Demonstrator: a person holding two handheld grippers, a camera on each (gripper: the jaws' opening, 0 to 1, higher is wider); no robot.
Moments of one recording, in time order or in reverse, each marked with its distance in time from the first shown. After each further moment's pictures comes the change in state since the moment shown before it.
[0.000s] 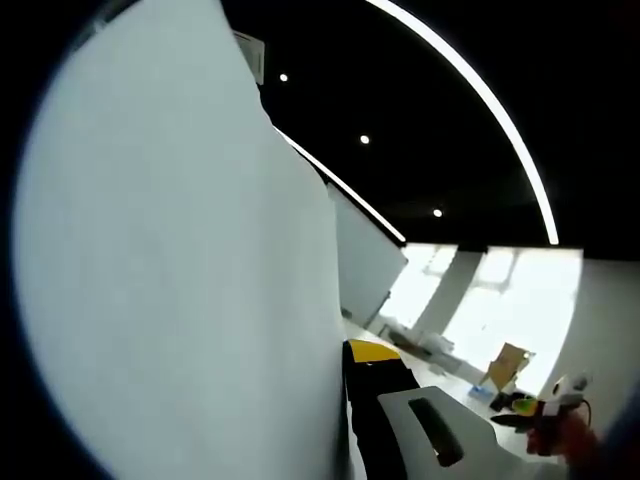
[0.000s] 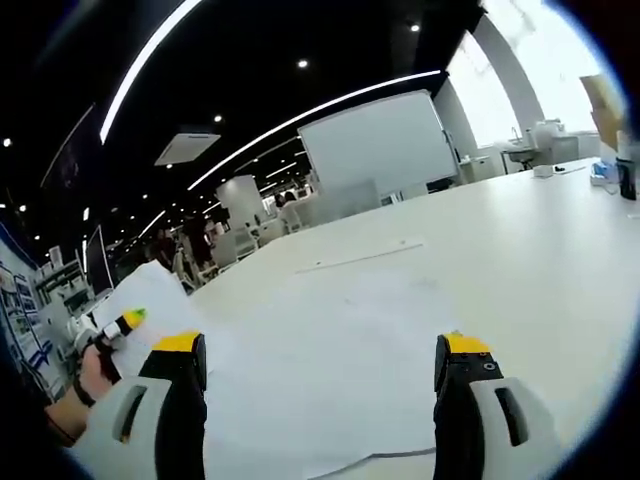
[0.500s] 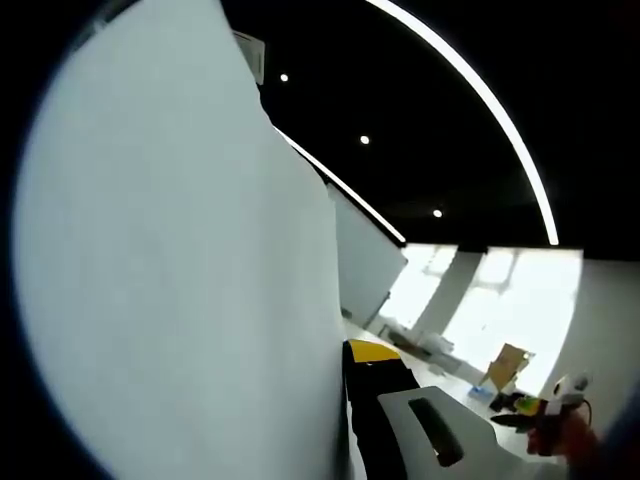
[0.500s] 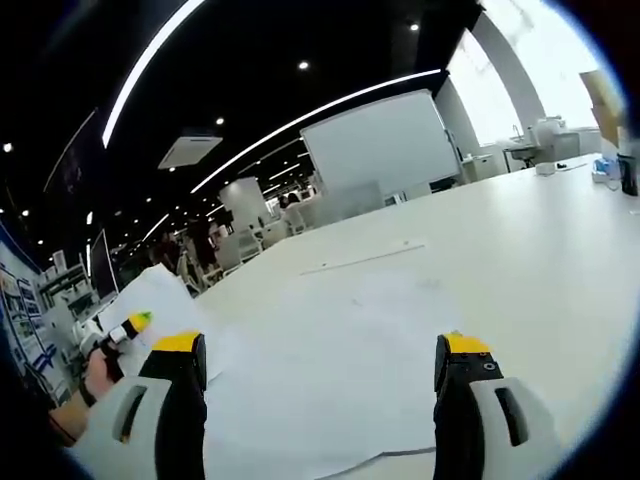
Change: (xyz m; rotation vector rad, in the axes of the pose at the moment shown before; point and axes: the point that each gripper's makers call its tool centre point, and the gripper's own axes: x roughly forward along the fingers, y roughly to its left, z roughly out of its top) left arm 0.000 -0.001 0.000 -0.001 -0.001 0.000; right arm -0.001 0.007 0.001 0.014 -0.005 0.019
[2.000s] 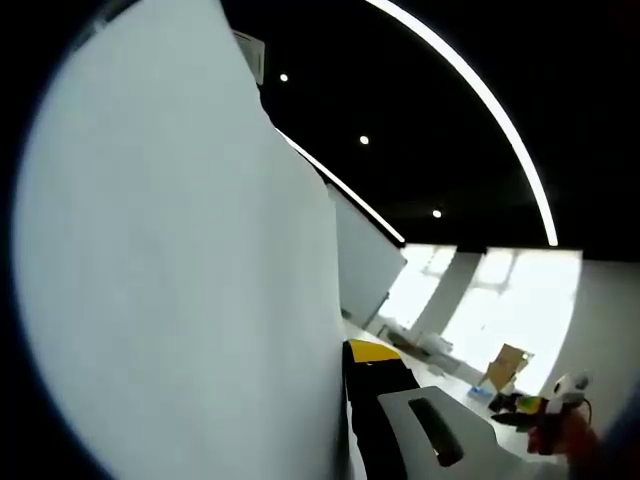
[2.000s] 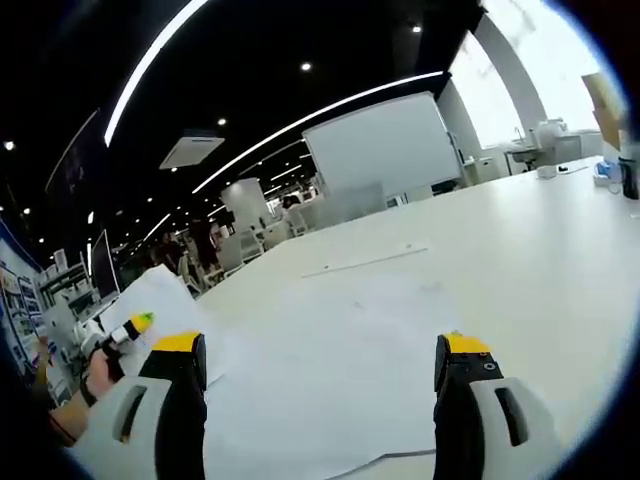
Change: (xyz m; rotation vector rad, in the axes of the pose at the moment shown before) left arm 0.000 0.001 0.000 -0.004 -0.001 -0.004; right arm -0.001 0.000 0.004 -0.004 -0.007 0.005
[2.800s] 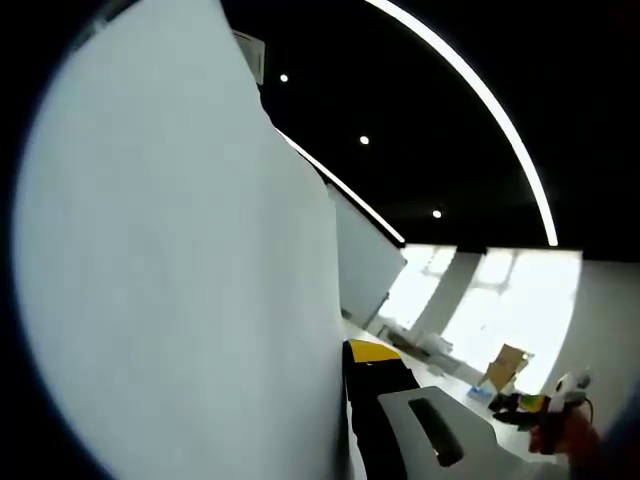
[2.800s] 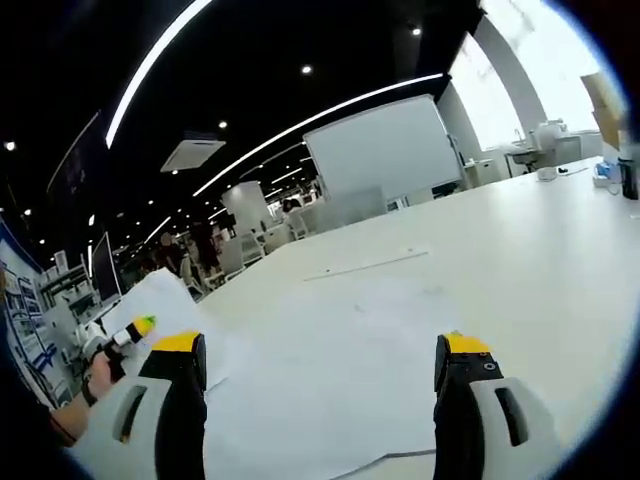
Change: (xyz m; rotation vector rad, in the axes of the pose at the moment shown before) left arm 0.000 0.001 0.001 0.000 -0.001 0.000; right arm -0.003 0.004 0.004 0.000 -0.015 0.001
